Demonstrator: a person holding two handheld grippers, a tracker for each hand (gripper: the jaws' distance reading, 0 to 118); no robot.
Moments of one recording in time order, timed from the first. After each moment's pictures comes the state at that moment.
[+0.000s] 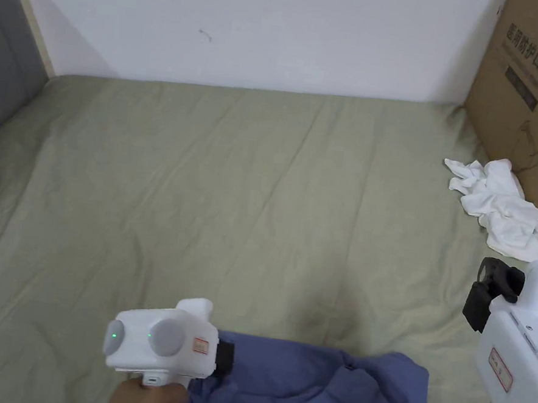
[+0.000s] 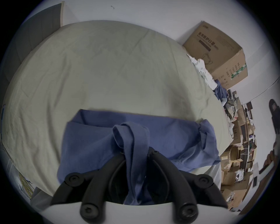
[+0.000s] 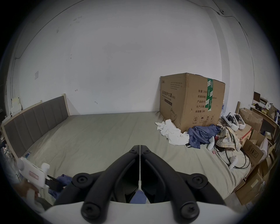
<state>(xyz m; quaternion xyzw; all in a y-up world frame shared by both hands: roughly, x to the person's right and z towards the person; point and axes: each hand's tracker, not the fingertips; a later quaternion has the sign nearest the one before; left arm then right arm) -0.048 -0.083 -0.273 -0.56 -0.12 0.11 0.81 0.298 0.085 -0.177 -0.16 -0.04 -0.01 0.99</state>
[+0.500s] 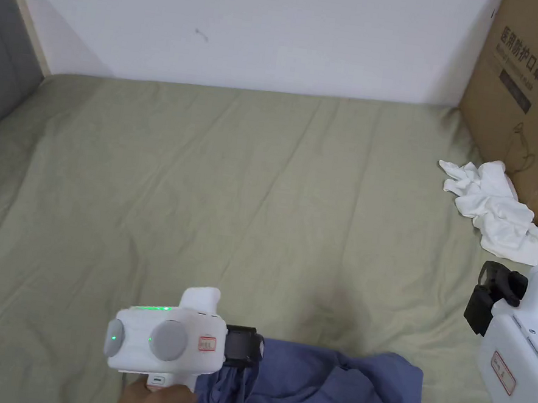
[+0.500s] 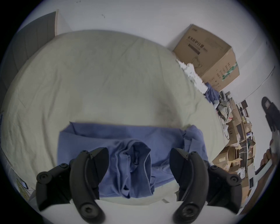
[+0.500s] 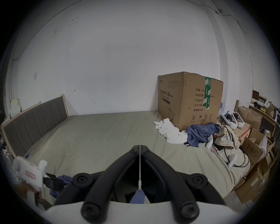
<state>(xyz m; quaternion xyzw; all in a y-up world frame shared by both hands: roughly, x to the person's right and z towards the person) -0.049 -0.040 -0.257 -0.49 -0.15 0.12 0.85 0.301 0.087 -0.173 -0.16 -0.05 -0.02 0.99</state>
